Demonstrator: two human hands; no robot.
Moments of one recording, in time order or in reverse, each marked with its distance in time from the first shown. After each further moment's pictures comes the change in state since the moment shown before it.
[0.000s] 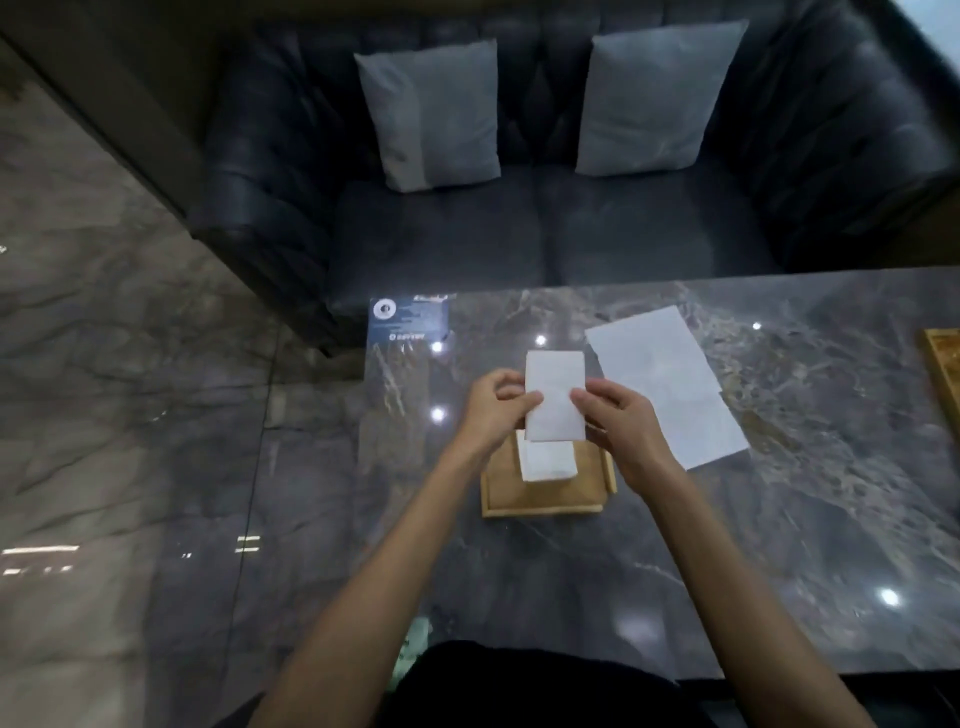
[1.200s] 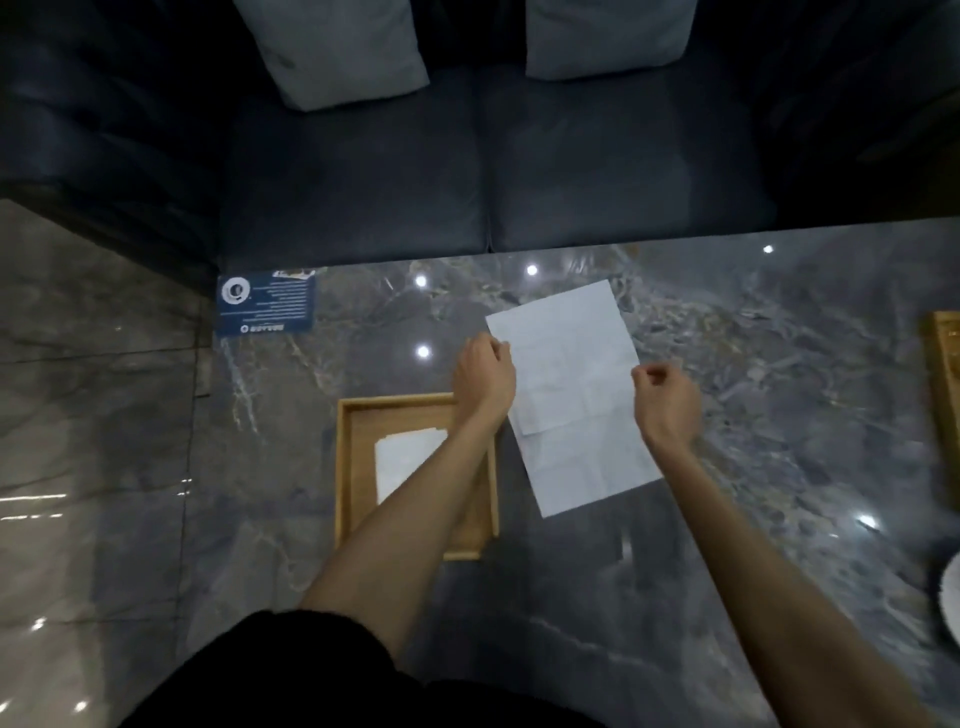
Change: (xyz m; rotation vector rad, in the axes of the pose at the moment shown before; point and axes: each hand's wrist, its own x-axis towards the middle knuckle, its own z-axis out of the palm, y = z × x) left_hand 0.224 -0.061 0.214 0.614 0.378 -0.047; right_hand 0.237 0.090 -0.221 -0.580 0.520 0.093
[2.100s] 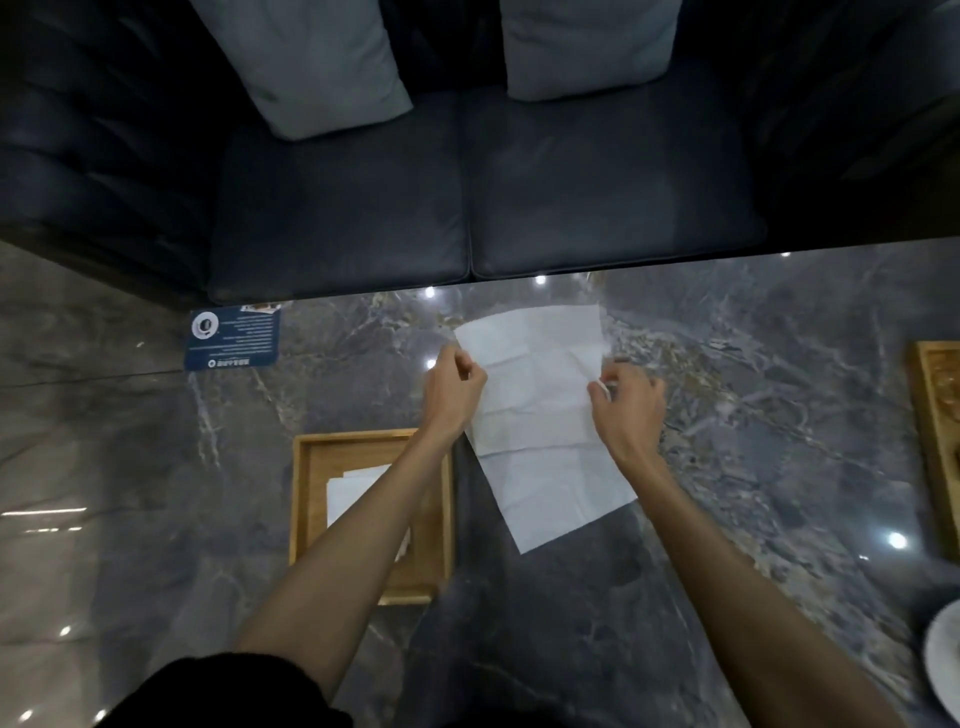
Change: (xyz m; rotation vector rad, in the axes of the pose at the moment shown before) left_hand 0.020 0.020 0.018 -0.180 -0.050 0.087; right_hand 0.047 -0.008 -0.013 -0.161 -0.070 -0.314
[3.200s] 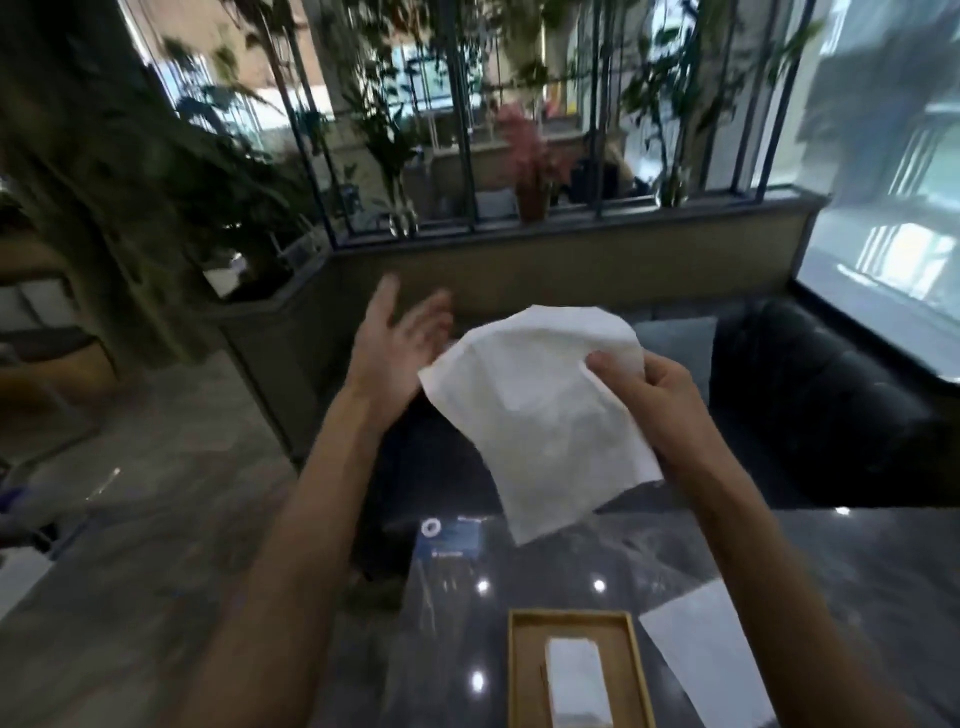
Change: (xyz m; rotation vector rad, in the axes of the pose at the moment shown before) left_hand -0.226 0.172 -0.536 -1.050 -0.169 0.543; right_hand -0.340 -0.393 -0.227 0.989 -0.217 -0.570
